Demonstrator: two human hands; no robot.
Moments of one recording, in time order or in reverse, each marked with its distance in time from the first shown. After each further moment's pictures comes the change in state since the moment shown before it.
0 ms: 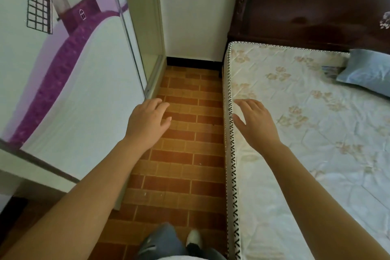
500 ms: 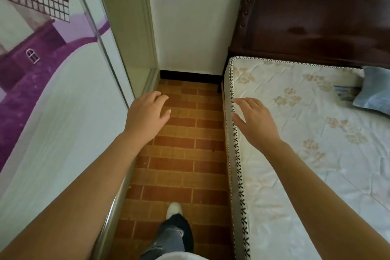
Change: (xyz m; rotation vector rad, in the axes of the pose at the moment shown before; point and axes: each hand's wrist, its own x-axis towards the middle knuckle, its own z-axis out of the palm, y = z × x) left_hand 0.277 -0.053 0.031 -0.053 0.029 0.028; right_hand 0.257 0.050 0.058 -0.015 -0.026 0.027
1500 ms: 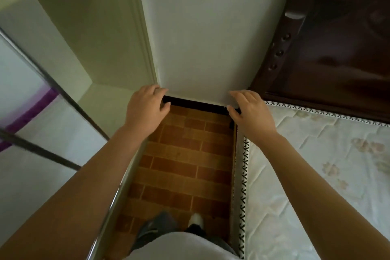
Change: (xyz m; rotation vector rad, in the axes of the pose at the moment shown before) left_hand 0.498 -0.040 0.060 0.026 0.021 -0.080; right_hand 0.508 0.138 0.074 0.056 -0.035 -0.117
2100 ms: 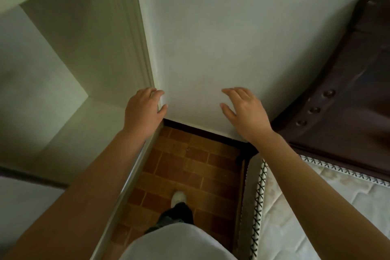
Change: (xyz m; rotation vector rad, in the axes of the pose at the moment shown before) left_hand 0.249 -0.069 0.052 -0.067 0.009 -0.185; right_hand 0.280 0.040 0.055 0.006 -0.063 -0.160
